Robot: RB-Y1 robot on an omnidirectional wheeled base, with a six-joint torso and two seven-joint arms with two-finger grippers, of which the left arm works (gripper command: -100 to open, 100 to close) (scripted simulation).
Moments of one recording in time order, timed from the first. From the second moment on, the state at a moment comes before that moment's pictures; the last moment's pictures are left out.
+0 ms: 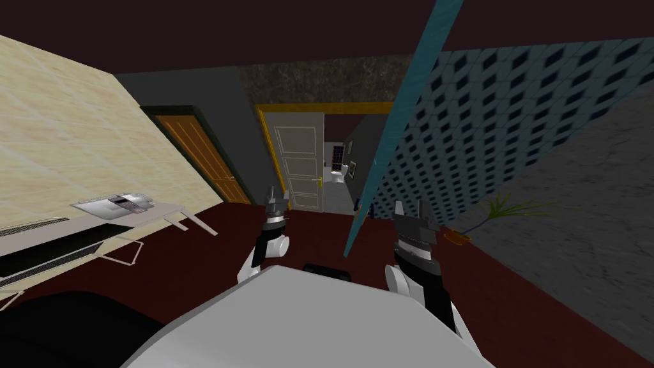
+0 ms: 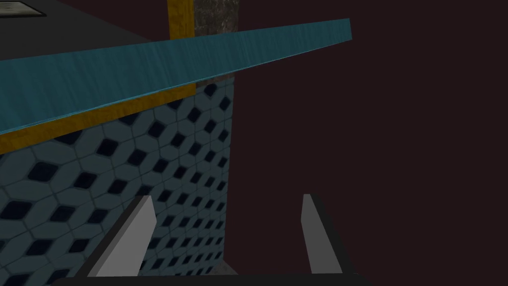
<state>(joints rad) 0.37 0.00 0.06 -2.09 0.15 -0.63 0.13</state>
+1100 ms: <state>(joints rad) 0.21 0.04 0.11 -1.81 0.21 -0.63 0.03</state>
